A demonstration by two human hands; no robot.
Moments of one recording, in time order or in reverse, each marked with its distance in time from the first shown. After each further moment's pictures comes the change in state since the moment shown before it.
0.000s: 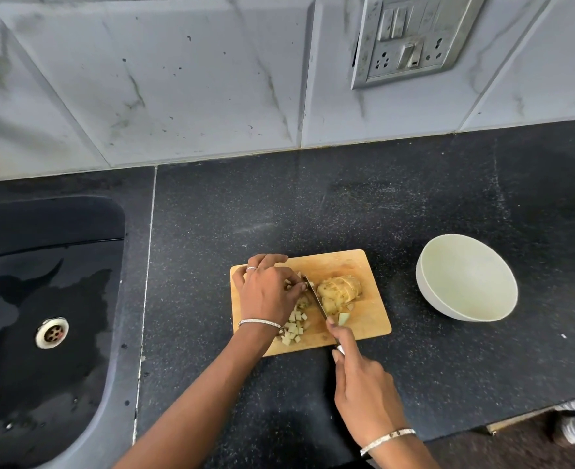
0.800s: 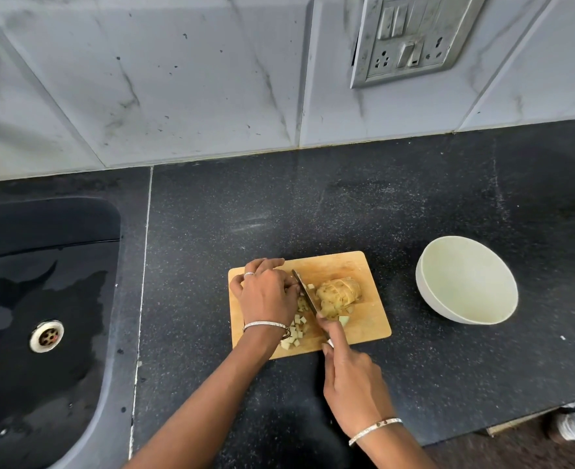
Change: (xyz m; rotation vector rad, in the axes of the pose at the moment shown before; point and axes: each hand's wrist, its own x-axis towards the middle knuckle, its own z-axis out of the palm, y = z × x) left_hand -0.001 0.009 0.001 -0.023 0.012 -0.132; right_hand 0.017 -0.008 0.006 0.006 0.000 -0.006
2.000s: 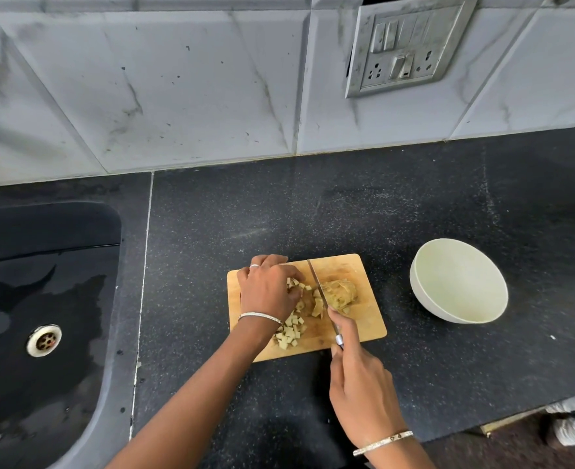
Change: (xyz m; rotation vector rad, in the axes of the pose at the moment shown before) left_hand 0.009 0.002 -0.012 0.084 -0.112 0.194; right_hand -0.018 -0.015 -0.022 0.068 0.061 0.014
